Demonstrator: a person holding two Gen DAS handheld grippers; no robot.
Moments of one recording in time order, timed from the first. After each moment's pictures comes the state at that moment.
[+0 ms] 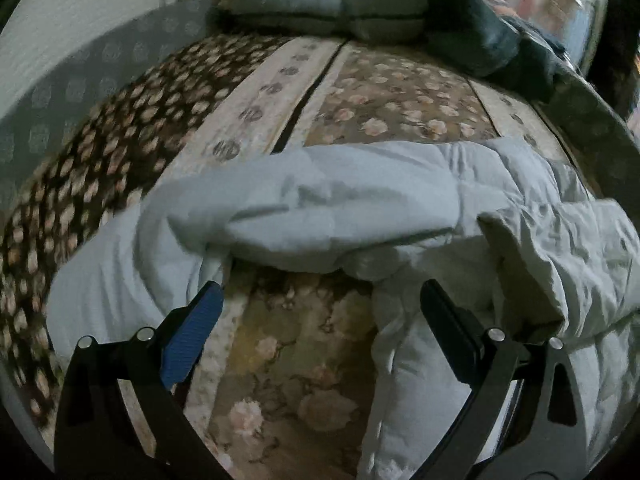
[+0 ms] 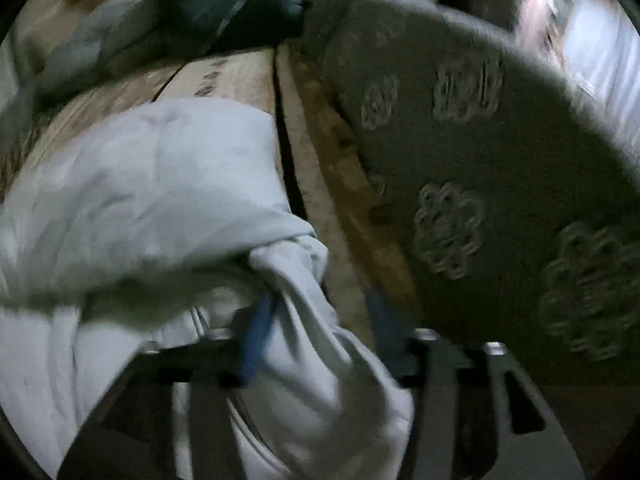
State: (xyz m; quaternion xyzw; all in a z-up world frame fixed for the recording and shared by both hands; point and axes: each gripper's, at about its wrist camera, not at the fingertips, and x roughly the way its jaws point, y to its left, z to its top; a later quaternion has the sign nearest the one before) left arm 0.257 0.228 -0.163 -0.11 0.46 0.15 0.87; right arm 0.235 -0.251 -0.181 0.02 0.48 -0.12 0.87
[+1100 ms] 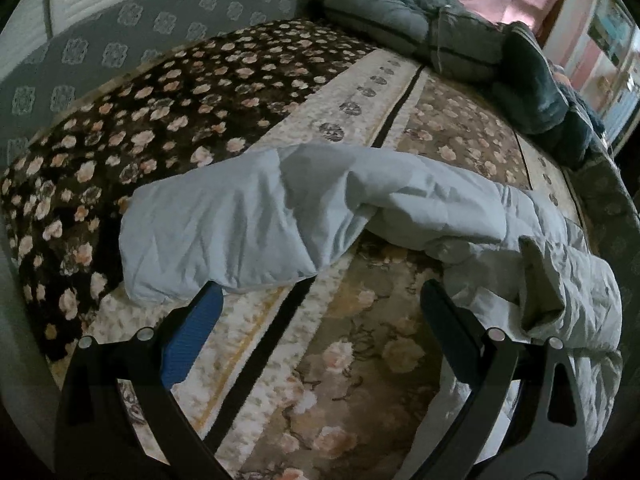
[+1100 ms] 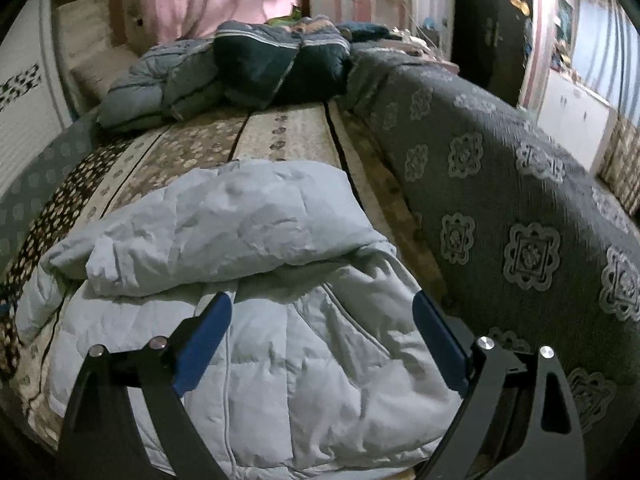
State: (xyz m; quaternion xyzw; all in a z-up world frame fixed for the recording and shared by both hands) left arm 0.150 0.314 -0.141 -0.21 0.44 0.21 0.85; right arm 0.166 -0.191 -0.098 0.08 0.43 -0.06 0.89
